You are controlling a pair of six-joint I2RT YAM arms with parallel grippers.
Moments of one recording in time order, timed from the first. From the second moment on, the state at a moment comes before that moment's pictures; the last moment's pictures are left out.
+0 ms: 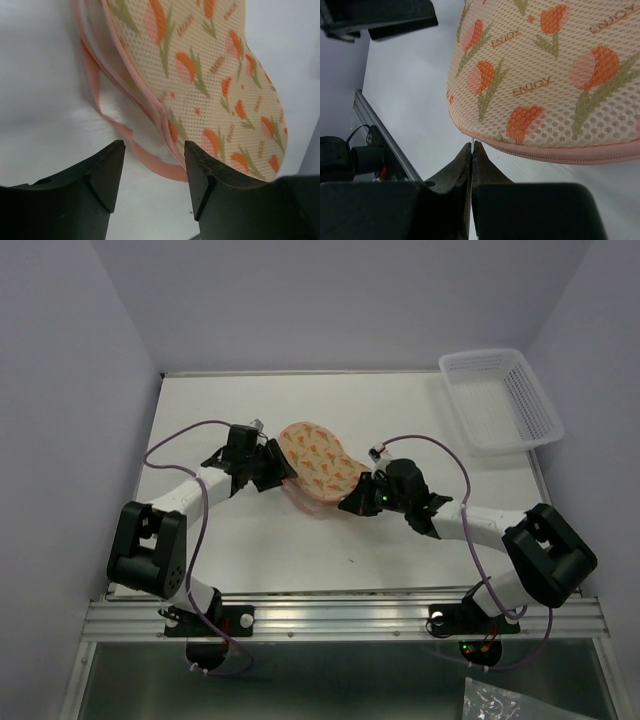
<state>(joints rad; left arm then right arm) -0.26 1.53 0.90 -0.21 0.26 -0.68 0.65 1.45 0.64 0.35 -0.36 0.70</state>
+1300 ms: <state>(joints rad) -0.58 1.27 0.55 -0.04 0.08 -1.38 0.88 1.62 0.66 0.53 -0.23 0.78</state>
